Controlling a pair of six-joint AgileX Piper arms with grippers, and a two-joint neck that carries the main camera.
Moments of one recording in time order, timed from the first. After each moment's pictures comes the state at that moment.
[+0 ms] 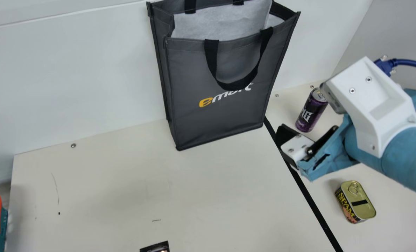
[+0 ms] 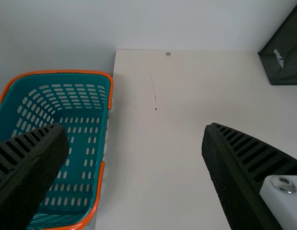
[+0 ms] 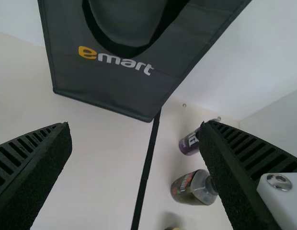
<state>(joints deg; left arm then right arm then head) -1.7 43.3 -69.0 -1.5 69.6 0.0 5.5 61.1 -90.6 -6.8 66.9 -16.5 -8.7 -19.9</state>
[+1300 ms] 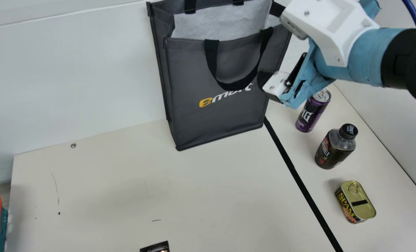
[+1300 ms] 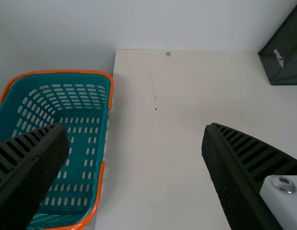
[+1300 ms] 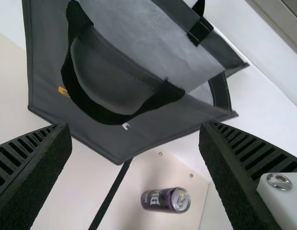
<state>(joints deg) -1.7 43.3 -69.0 -1.5 69.6 0.0 -3.1 84.4 -118.3 6.8 69.9 -42.4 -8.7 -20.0</state>
